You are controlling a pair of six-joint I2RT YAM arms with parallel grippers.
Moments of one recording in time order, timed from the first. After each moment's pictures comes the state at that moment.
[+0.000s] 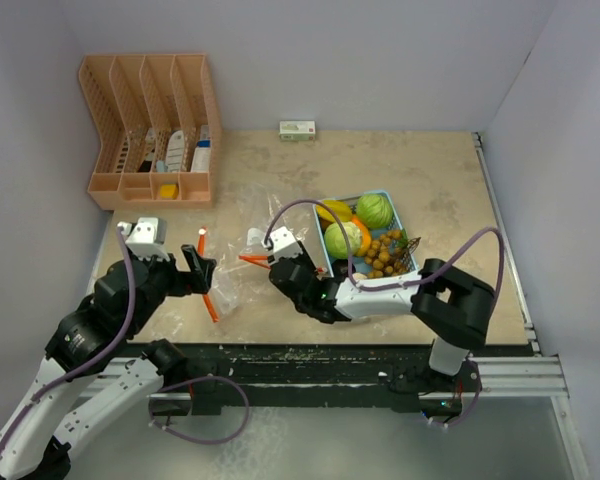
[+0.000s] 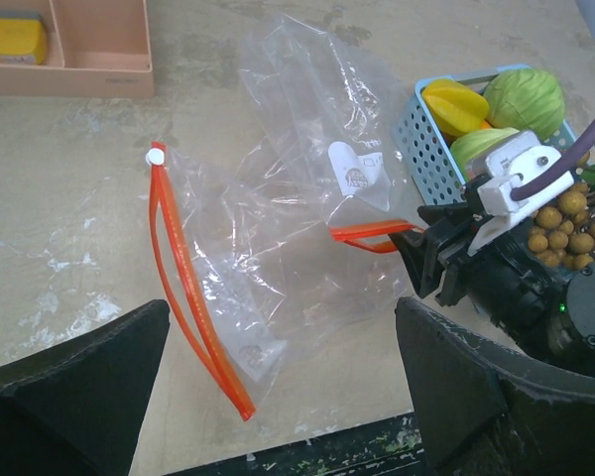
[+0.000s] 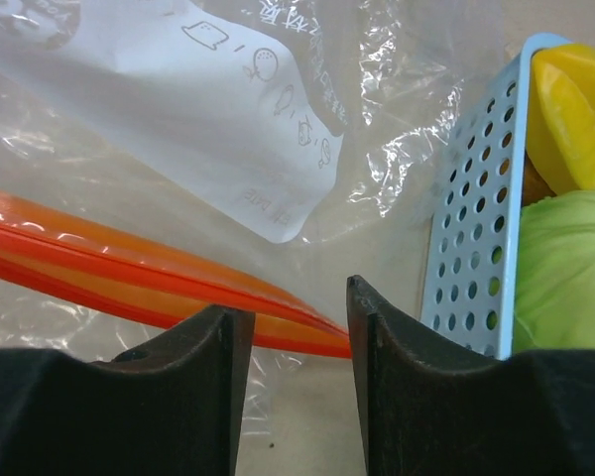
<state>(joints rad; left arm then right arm) -0.66 0.45 0.91 -0.83 -0.36 -0.44 1.16 1.71 0.91 0.21 0.78 0.17</state>
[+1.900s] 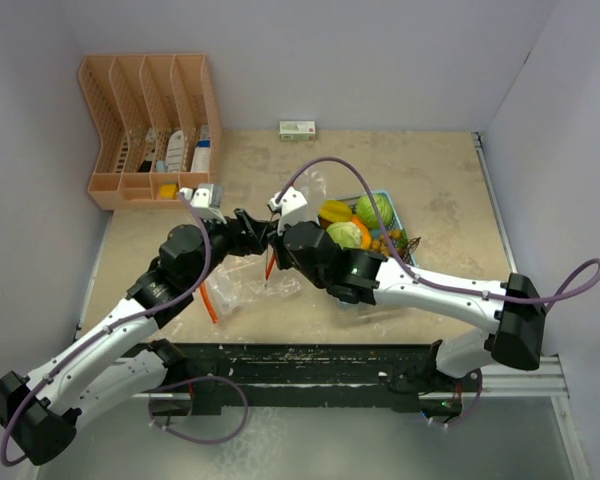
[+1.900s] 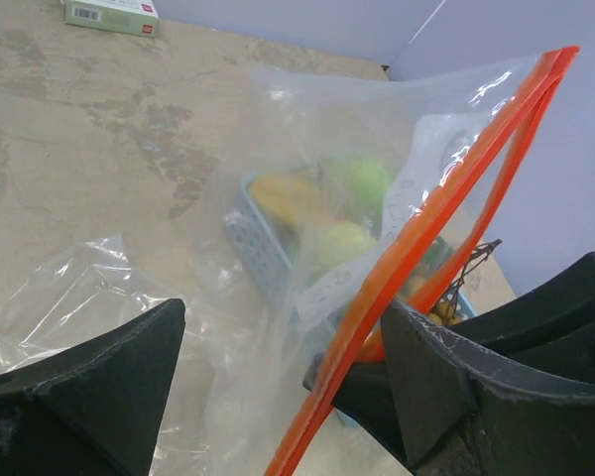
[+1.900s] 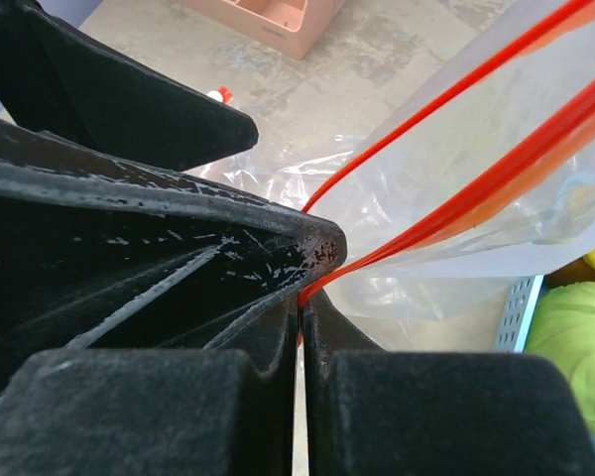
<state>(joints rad) -0.66 0.82 0.69 0.02 -0.13 -0.55 1.15 1.44 1.17 -0.14 0.50 0.32</state>
